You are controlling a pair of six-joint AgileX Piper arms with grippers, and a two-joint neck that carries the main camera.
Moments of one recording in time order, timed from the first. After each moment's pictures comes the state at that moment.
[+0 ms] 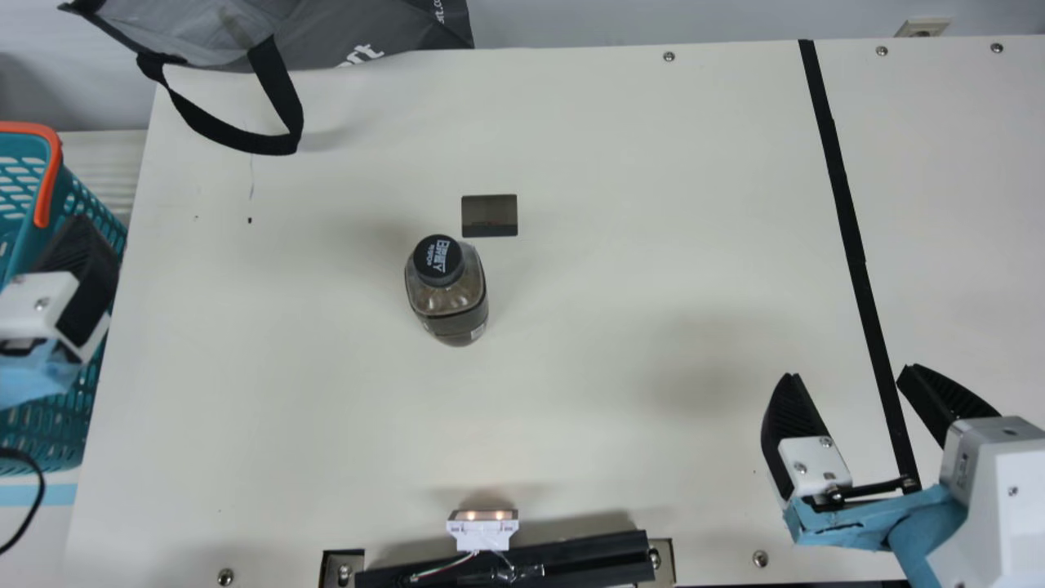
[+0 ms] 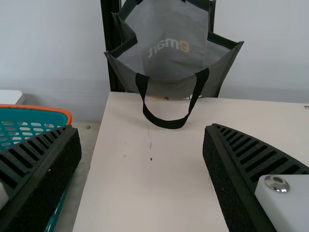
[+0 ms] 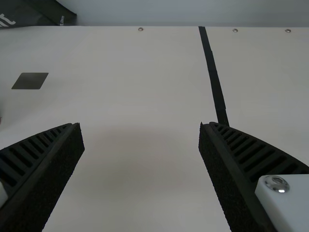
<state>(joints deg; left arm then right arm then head) -13.6 36.7 -36.7 19.9 28.2 -27.1 -4.0 13.5 -20.3 4.9 38.0 -6.4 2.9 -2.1</state>
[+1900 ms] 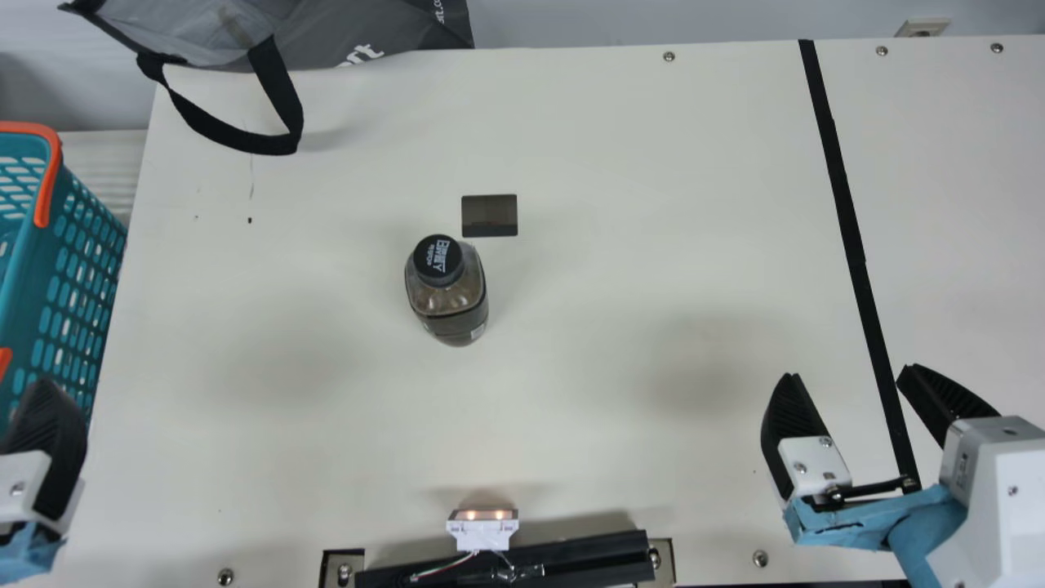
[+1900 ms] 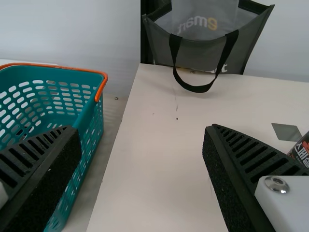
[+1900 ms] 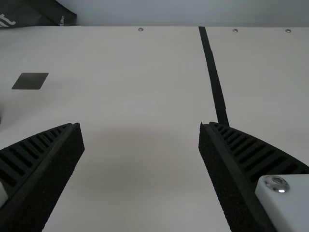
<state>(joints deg) 6.7 11.4 -28.6 -5.7 44.4 1.2 -4.0 13.5 -20.3 4.9 38.0 -6.4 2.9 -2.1</state>
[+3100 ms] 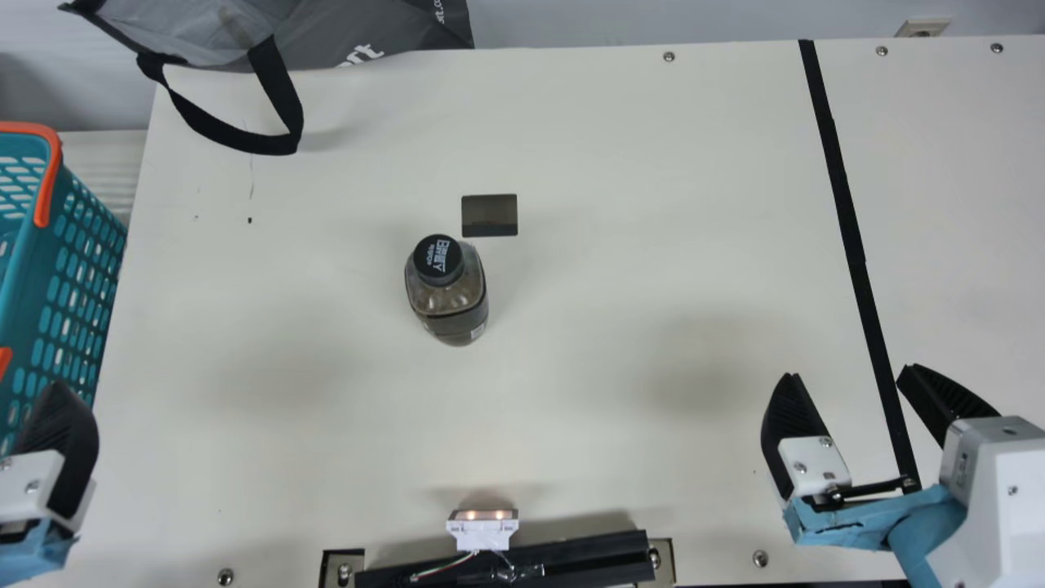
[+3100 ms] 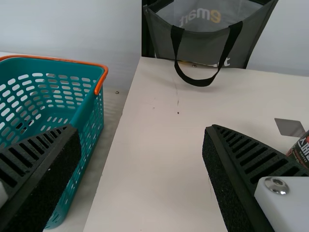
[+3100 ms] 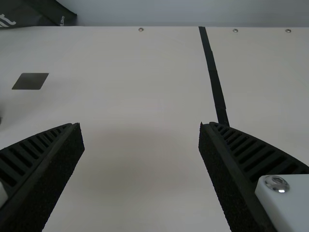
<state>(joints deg) 10.0 11.4 -27.7 -9.6 45.2 5.3 -4.0 13.5 -20.3 4.9 38.0 -6.4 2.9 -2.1</state>
